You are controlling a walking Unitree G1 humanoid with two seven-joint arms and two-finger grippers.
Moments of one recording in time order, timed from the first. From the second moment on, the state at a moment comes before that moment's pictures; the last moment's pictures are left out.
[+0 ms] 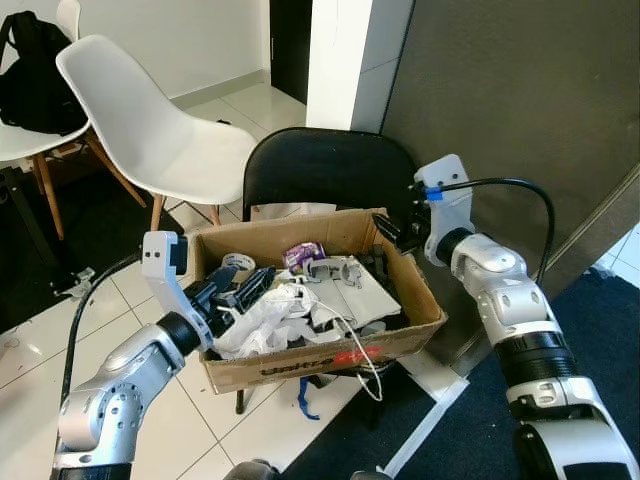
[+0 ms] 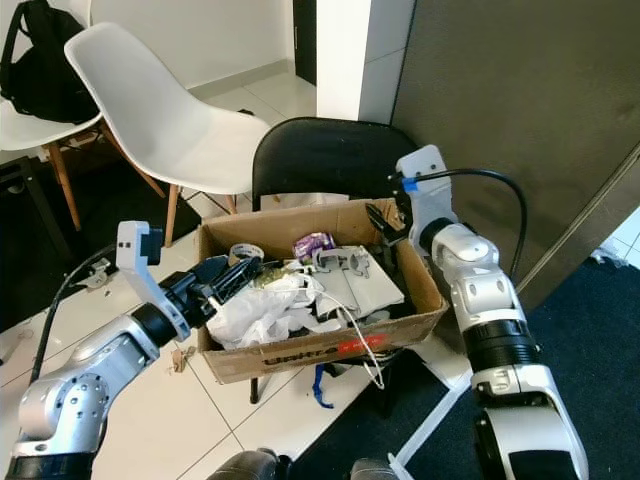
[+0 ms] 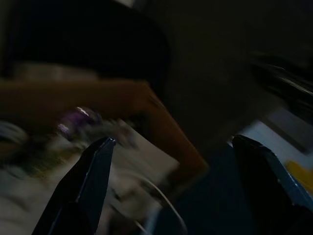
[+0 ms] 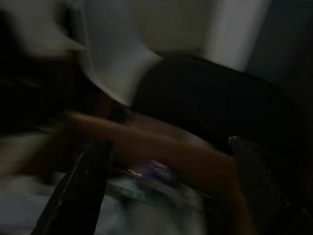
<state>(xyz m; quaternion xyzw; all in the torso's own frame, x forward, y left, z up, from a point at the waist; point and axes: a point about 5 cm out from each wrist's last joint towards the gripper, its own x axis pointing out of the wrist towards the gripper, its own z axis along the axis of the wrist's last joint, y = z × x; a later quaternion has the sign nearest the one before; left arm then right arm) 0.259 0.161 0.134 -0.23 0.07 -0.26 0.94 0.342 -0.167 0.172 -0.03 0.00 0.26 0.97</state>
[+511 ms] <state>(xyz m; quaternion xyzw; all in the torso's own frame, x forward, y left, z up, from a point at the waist) 0.309 0.109 0.174 -0.17 -0.03 -0.25 0.95 0.320 -0.137 0.159 0.08 -0.03 0.34 0.94</state>
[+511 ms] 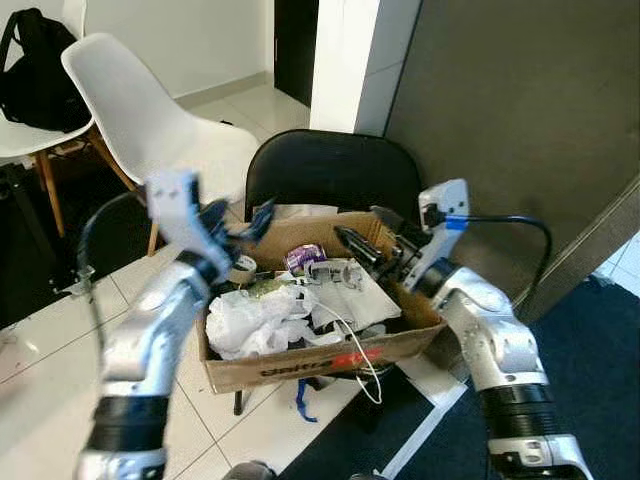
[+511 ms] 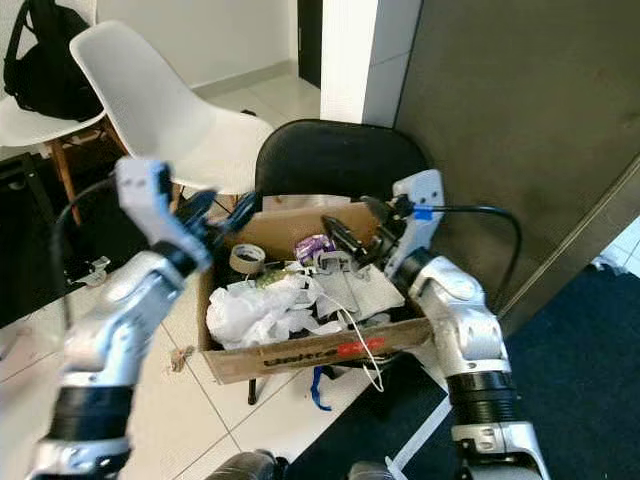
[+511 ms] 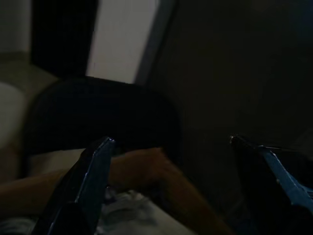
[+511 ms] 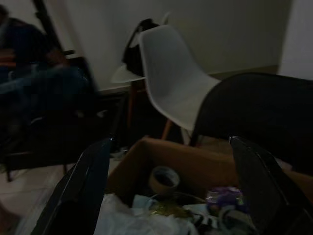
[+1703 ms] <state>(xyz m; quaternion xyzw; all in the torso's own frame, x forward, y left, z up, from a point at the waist) 0.326 0.109 0.156 -0.14 -0.03 -0.27 0.95 0.323 -0.136 0.159 0.09 -0.03 0.34 0.94</state>
